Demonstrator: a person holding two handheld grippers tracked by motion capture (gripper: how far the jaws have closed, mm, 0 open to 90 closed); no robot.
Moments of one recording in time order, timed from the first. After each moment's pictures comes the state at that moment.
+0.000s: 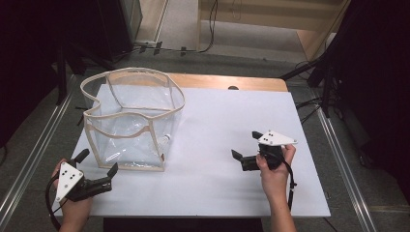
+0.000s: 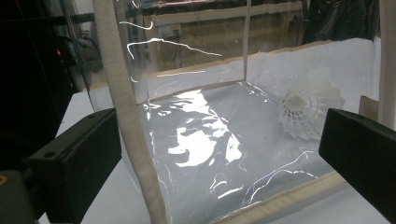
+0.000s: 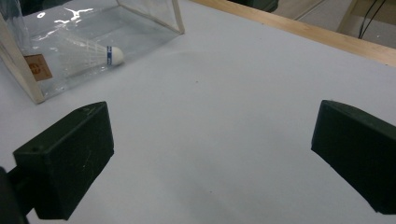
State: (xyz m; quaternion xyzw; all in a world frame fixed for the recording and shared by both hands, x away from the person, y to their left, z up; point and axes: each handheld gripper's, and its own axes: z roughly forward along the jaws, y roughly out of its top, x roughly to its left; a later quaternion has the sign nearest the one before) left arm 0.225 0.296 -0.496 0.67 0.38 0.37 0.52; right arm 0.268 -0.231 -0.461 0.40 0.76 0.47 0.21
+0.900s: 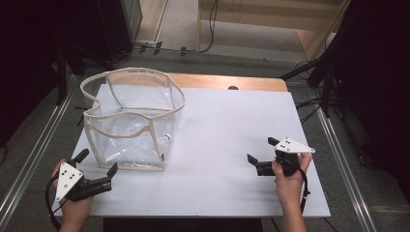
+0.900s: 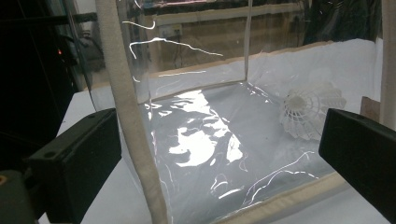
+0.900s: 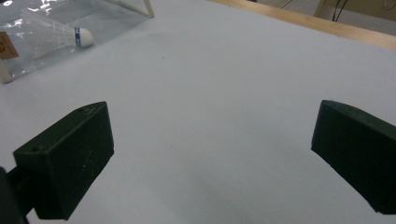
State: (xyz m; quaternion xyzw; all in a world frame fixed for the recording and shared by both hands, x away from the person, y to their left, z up) left arm 0.225 0.297 -0.496 0.67 0.38 0.37 0.52; right arm 0.250 -0.273 -0.476 0.43 0.75 0.45 0.22
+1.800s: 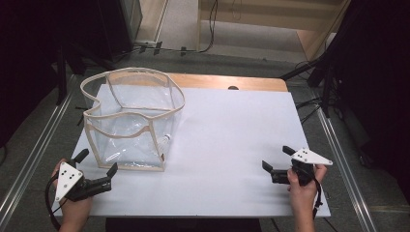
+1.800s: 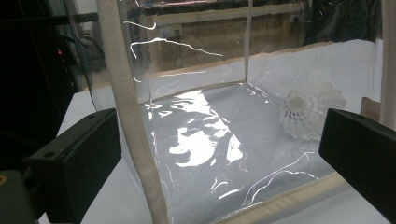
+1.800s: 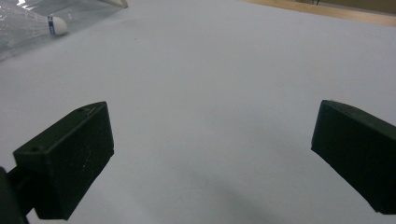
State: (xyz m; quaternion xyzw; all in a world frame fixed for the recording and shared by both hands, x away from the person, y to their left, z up) left arm 0.225 0.297 -0.496 0.67 0.38 0.37 0.52; right arm 0.228 -0.316 -0.499 0.46 0.72 0.46 0.23
